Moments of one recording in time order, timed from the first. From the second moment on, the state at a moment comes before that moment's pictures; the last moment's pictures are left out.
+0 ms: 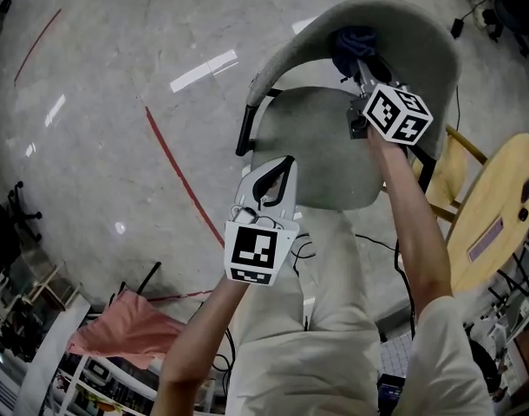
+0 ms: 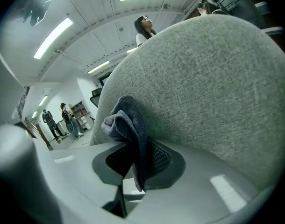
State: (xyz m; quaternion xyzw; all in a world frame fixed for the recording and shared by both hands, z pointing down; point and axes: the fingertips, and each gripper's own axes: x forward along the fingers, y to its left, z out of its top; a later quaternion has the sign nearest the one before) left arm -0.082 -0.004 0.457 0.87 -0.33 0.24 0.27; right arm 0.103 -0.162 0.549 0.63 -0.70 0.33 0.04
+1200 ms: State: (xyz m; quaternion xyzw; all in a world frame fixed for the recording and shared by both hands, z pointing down) left arm -0.050 0.015 0.454 0.89 -0.28 0.25 0.25; right arm 0.234 -0.081 0.533 0.81 -0.48 0.34 -0.03
